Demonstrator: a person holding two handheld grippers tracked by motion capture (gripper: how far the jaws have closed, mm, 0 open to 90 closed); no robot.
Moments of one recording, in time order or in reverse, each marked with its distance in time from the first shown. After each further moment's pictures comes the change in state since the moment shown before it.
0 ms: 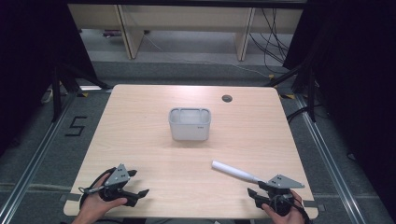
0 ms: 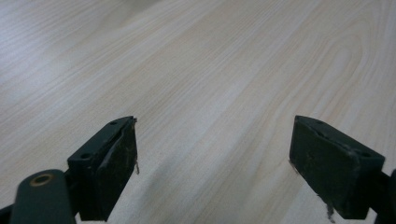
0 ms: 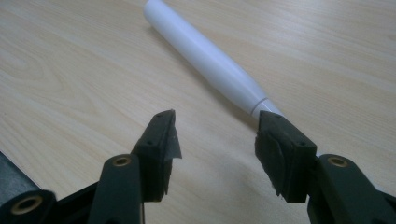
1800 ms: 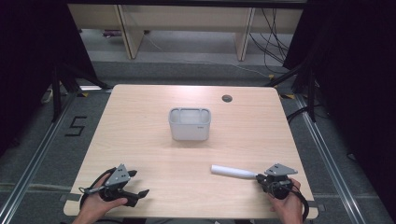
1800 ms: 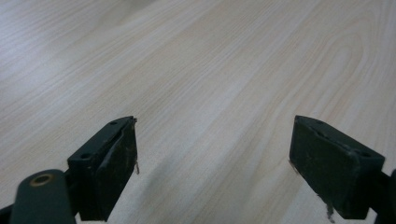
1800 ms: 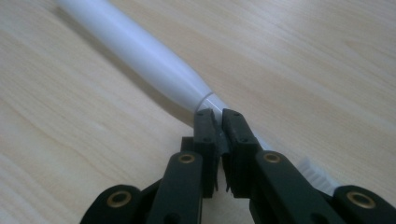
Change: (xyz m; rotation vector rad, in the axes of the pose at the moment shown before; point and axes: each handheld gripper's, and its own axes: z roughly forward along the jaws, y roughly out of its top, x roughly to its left) left arm 0.000 0.000 0.000 0.005 -0.002 0.003; right arm -0.032 0.013 0.027 0.100 -0.106 -0.072
